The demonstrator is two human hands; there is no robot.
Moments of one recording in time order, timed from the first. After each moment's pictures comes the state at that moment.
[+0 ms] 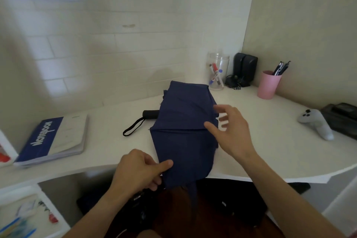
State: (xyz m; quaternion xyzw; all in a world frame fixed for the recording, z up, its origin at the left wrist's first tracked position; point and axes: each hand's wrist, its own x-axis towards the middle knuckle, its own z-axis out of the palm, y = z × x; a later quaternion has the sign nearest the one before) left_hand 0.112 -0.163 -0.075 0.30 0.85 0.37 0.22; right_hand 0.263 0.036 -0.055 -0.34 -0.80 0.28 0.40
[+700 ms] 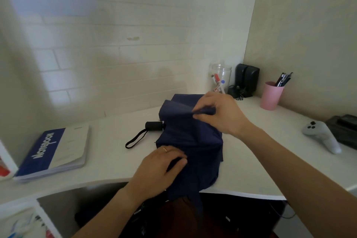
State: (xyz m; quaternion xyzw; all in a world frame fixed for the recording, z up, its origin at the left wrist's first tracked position) left_hand 0.079 -0.117 -0.108 0.64 0.70 0.32 -0.04; right_hand 0.222 0.070 0.012 -0.13 -0.92 0.17 0.33
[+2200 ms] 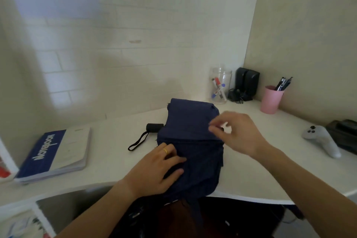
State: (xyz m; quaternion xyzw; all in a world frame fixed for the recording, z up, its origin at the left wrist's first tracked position) left_hand 0.053 -0.117 -0.107 0.73 0.64 0.20 -0.13; right_hand 0.255 0.070 -0.017 -0.20 -0.91 0.12 0.33
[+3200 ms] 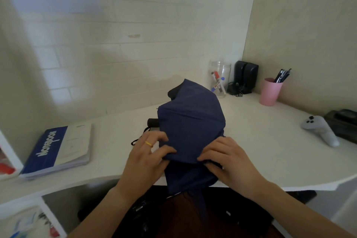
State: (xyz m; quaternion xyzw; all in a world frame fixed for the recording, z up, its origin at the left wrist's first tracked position) left_hand 0.055 -0.145 -0.105 0.64 0.63 0.33 -0.30; right_hand 0.274 0.015 -0.089 -0.03 -0.94 0.01 0.33
